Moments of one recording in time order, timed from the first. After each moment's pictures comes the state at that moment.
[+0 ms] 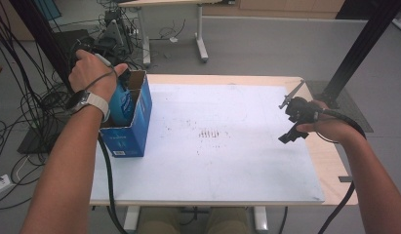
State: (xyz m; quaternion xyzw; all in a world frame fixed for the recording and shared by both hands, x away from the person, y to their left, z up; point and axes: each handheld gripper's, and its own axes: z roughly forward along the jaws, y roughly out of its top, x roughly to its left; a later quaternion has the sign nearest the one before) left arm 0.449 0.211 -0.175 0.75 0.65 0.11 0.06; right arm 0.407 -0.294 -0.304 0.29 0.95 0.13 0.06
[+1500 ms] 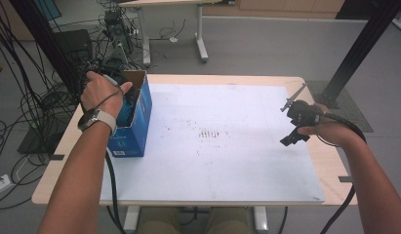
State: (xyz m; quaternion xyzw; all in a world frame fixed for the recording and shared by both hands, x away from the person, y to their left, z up) left arm 0.453 0.216 -0.233 0.74 0.66 0.10 0.06; right arm 0.404 -0.300 -0.313 0.30 0.94 0.12 0.06
